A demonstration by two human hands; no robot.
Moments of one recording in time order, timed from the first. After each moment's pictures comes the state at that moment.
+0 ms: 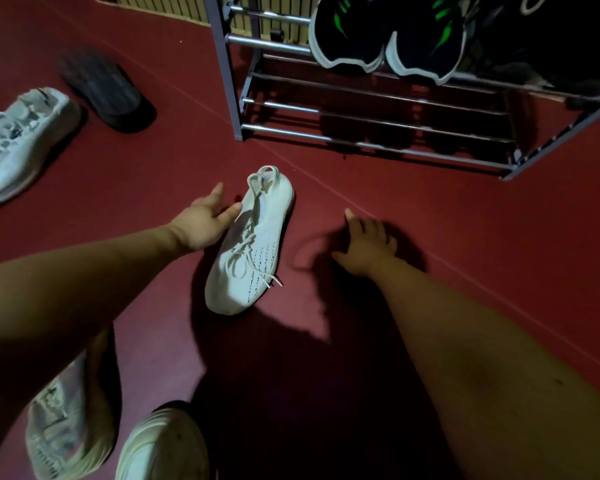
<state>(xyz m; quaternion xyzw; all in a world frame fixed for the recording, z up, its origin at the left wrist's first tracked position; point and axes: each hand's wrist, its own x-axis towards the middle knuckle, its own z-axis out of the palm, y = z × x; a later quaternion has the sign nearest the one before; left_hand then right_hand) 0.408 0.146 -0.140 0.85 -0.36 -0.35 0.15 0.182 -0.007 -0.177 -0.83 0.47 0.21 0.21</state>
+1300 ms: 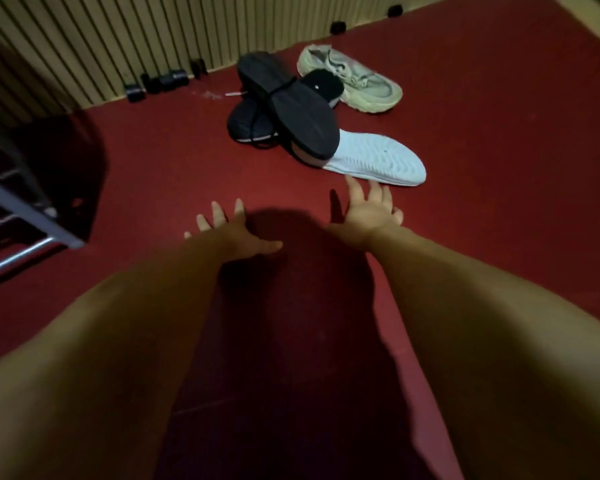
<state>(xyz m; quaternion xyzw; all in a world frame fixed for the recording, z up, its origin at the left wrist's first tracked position) -0.142 -0.298 -0.181 0.69 -0.62 -0.36 -0.13 -0.340 -0.275 -0.145 -0.56 0.79 0.03 0.24</state>
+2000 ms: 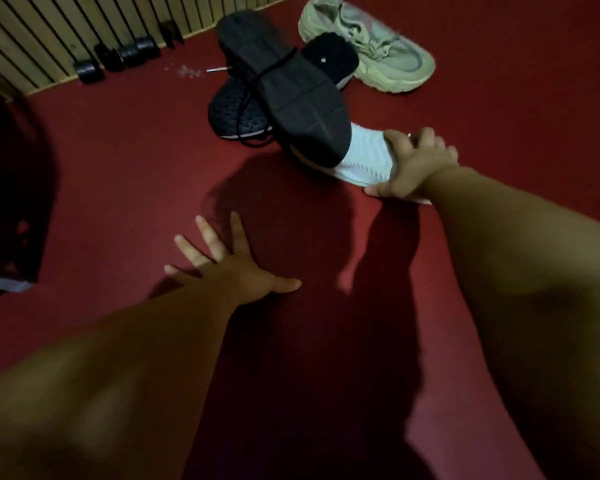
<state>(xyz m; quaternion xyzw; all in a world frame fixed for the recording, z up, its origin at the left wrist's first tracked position) -0.174 -0.320 -0.206 0.71 -0.57 -0.36 -0.22 -0.437 -0.398 -0.179 -0.61 0.77 0.14 0.13</state>
